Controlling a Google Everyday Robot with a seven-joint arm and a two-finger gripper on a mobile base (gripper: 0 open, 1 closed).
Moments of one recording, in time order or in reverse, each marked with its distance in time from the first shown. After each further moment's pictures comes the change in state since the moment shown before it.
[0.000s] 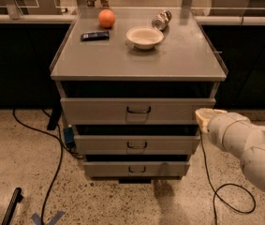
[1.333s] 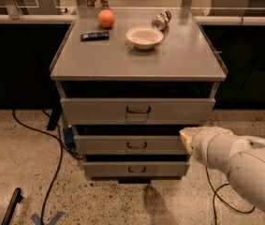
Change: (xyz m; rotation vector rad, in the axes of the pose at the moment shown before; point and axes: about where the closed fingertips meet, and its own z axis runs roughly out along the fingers) arm 0.029 0.061 -0.027 -0.080 0.171 -0.003
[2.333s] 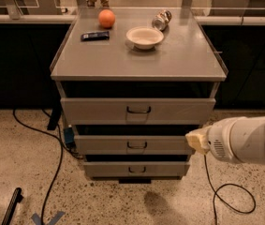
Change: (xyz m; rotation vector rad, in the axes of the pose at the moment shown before) arm -0.011 0.011 -0.053 -0.195 0.172 -0.035
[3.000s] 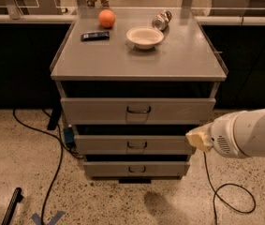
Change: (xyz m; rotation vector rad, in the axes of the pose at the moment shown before) arm -0.002 0.002 -0.007 -0.040 0.033 -0.039
